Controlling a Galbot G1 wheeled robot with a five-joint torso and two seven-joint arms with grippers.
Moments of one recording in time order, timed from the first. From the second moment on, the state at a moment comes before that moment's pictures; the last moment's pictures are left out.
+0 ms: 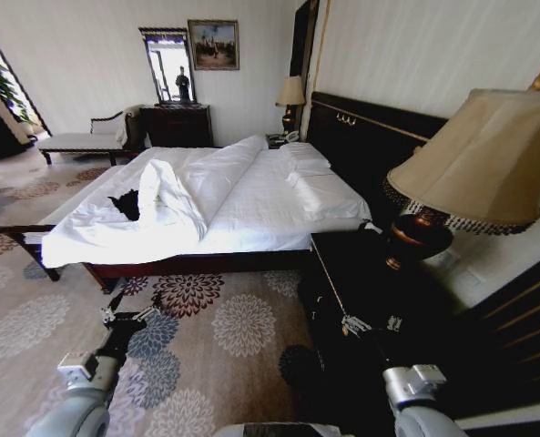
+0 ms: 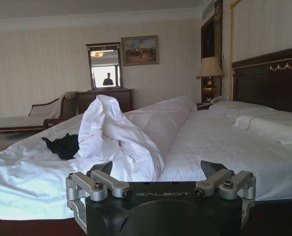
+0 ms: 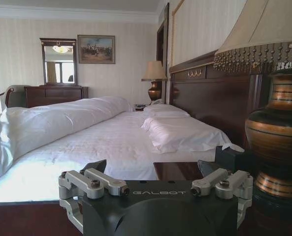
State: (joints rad) left arm 1.85 -1.22 -0.86 -2.32 -0.42 0.10 -0.04; right arm -1.85 1.50 0.76 2.31 0.19 -0.05 -0.10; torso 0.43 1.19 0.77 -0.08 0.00
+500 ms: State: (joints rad) left arm 1.86 -1.24 -0.85 -2.31 -0.42 0.09 -0.03; right arm -1.86 1.51 0.77 2.30 0.16 0.03 -0.15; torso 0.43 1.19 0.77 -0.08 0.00
